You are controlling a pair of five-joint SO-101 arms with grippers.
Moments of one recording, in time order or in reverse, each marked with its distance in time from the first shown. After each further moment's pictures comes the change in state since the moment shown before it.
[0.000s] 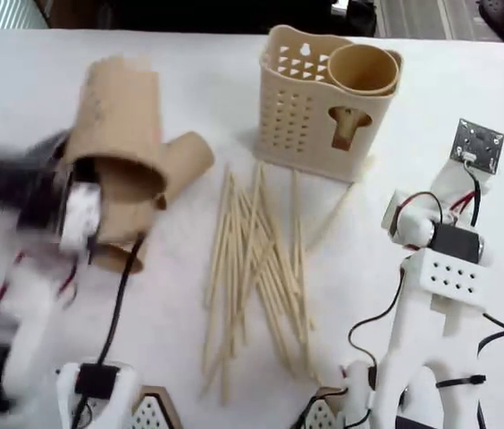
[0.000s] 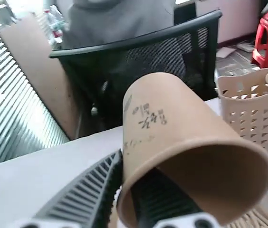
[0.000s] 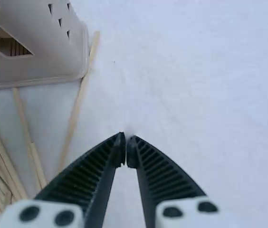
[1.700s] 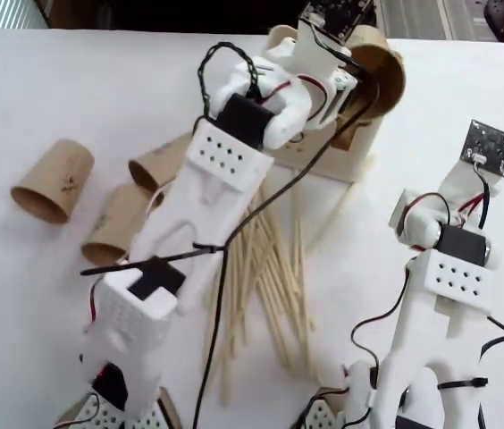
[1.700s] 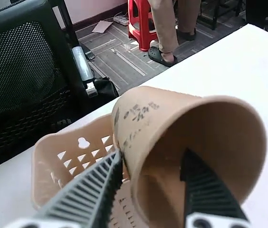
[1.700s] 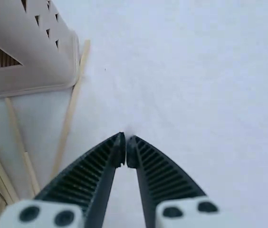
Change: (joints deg) left arm 28.9 89.1 -67.4 -10.6 10.8; right arm 2.1 0.0 0.0 -1.2 0.0
